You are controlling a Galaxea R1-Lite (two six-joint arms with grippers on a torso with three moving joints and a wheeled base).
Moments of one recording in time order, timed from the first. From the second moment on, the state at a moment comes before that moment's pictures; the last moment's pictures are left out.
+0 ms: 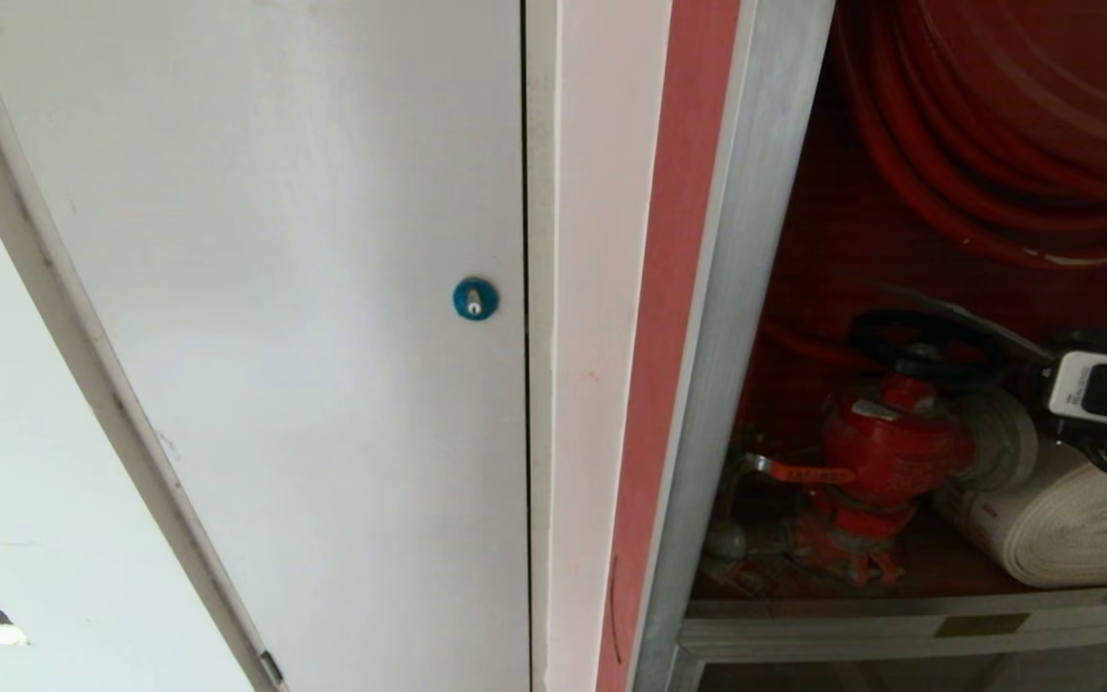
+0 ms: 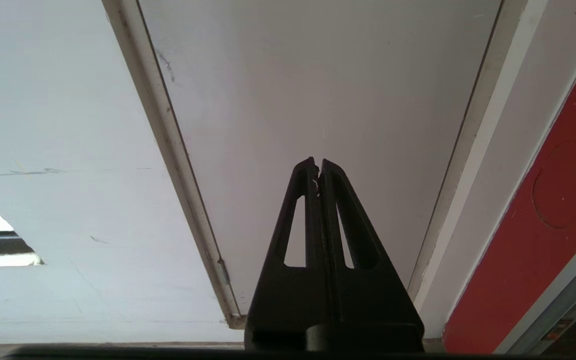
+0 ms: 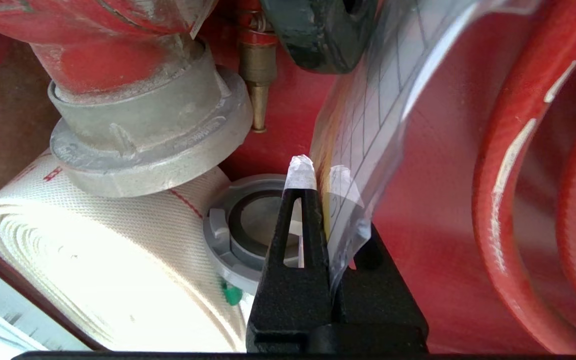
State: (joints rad) left arm 0.01 0.00 0.00 -0.01 -0.03 0.04; right arm -0.34 1.38 -0.84 -0.24 0.27 -1.56
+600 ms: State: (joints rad) left arm 0.01 0.00 0.00 -0.01 -0.03 0.04; right arm -0.34 1.26 -0.74 -0.36 0.23 -1.57
